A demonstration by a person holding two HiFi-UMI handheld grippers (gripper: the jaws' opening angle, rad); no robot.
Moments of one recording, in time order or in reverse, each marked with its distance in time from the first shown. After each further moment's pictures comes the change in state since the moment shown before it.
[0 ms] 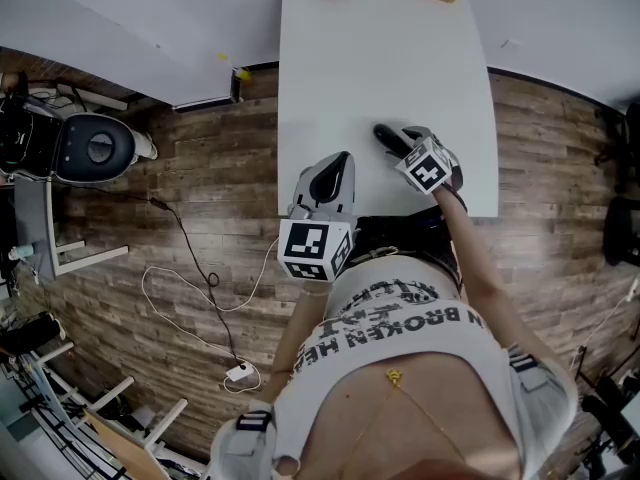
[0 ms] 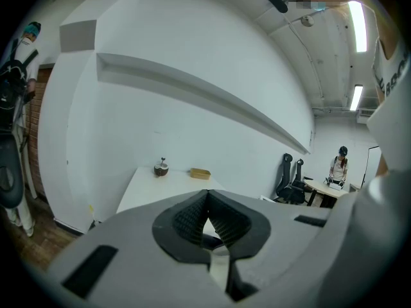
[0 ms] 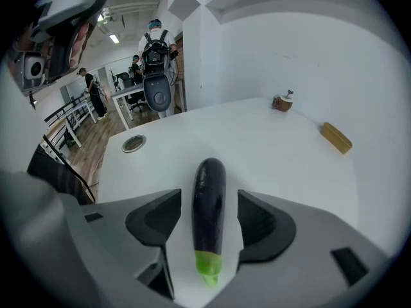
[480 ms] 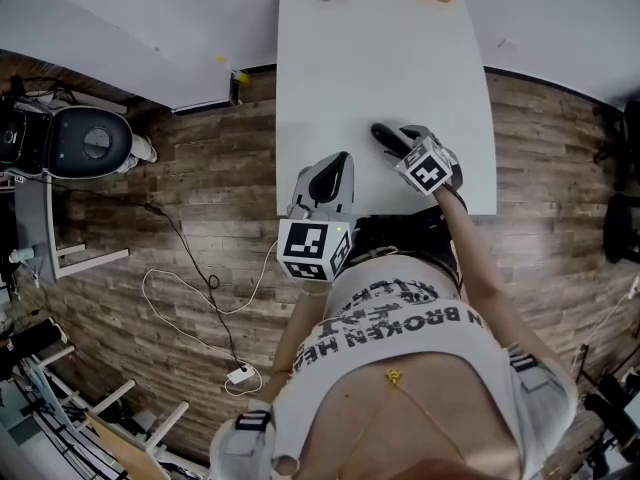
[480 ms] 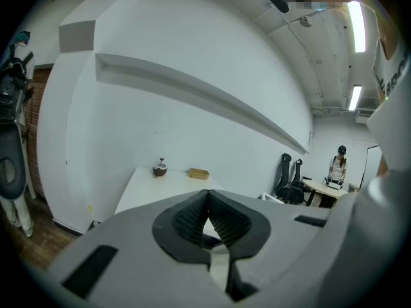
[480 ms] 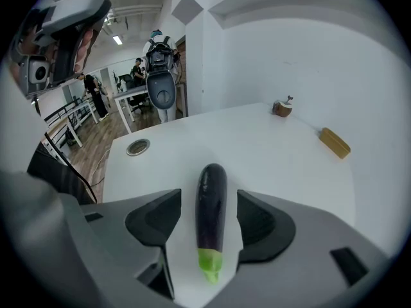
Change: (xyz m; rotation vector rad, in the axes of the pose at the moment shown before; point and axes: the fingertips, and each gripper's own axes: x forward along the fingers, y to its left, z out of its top) left arm -0.006 -0.008 0.000 0.006 -0.003 -0.007; right arm -0.015 0.006 0.004 -0.016 -0.029 -0.002
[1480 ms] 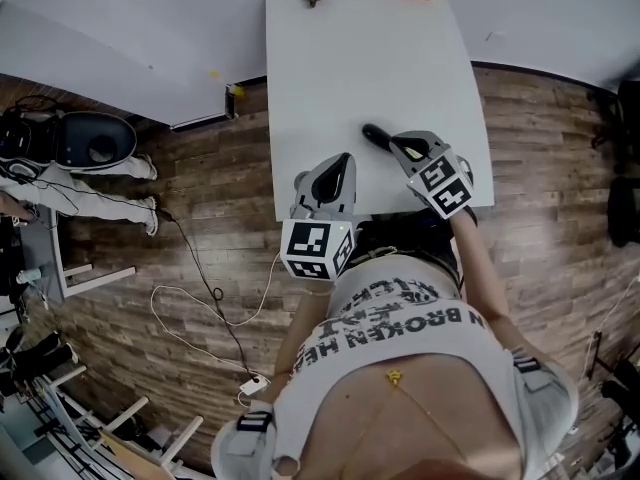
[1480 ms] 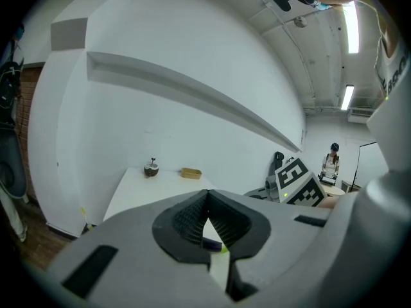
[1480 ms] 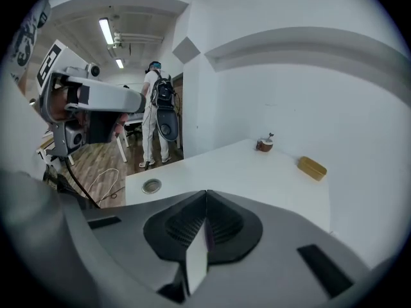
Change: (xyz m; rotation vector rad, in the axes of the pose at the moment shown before) left arm 0.004 -0.019 -0.003 0.024 0.008 -0.059; right arm -0.107 0.013 0.056 0.044 -0.272 -0.088
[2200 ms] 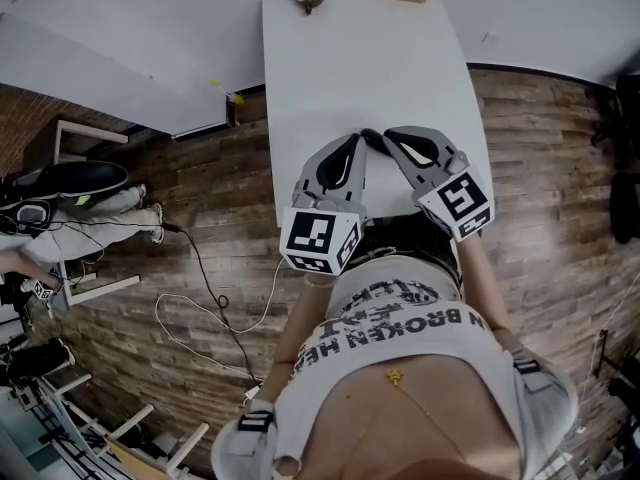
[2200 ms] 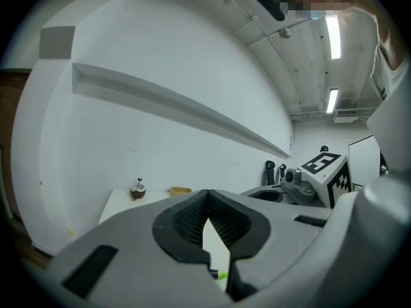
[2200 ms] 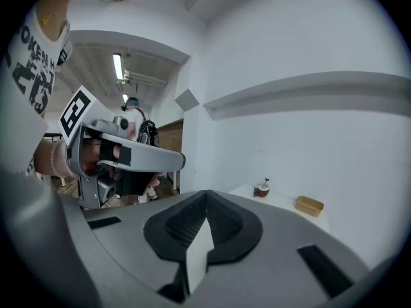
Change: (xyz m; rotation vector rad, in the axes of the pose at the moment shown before) left arm 0.019 -0.026 0.060 0.070 -0.121 -0.086; right arm -0.074 0.003 0.096 0.025 -0.393 -0.033
